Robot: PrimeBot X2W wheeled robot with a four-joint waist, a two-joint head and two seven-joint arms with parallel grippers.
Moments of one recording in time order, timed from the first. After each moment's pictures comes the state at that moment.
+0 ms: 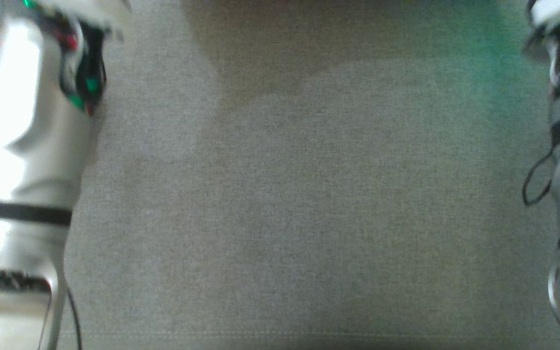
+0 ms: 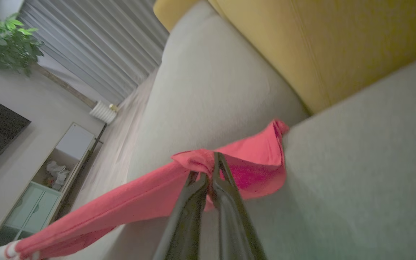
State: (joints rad) left arm -1.05 0.19 -0.34 0.72 -0.43 -0.03 -0.25; right arm -1.05 -0.17 -0.10 0.86 0.67 0.13 0.22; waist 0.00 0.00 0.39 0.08
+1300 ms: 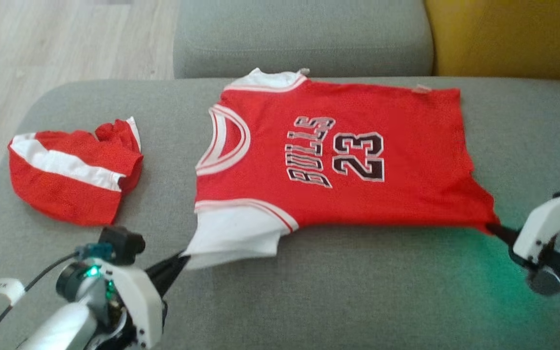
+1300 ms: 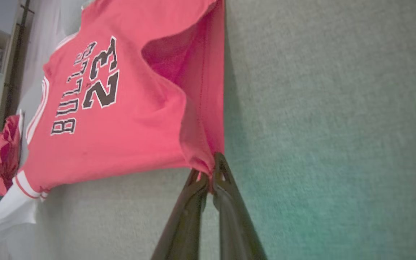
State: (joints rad) left arm -0.24 0.50 -0.69 0.29 -0.68 -0.13 0.11; right arm -0.40 -0.36 0.08 0.73 0.84 0.13 0.69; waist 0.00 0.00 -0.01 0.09
